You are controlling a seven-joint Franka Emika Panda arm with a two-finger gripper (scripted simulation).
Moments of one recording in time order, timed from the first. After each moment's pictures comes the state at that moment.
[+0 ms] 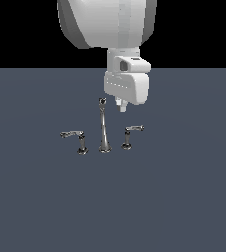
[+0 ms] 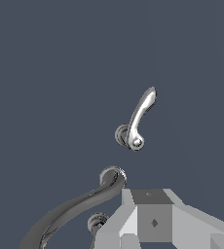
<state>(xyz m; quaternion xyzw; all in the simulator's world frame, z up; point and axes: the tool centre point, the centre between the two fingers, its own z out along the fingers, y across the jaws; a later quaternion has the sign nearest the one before) -0.002 -0.027 0.165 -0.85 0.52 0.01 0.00</state>
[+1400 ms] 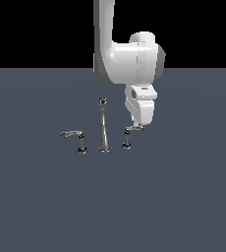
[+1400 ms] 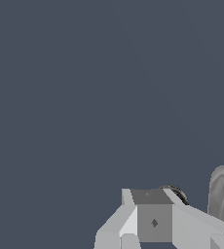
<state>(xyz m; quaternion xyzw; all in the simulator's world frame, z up) 0.054 -0.087 0.086 -0.76 0.65 0.00 0.00</state>
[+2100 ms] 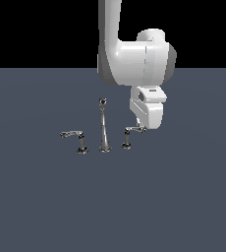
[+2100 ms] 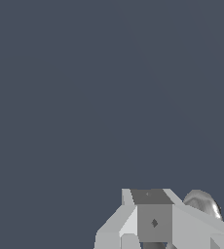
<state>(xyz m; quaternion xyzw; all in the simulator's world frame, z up) 0.025 -0.104 0.087 -0.76 0.64 0.00 0.00</state>
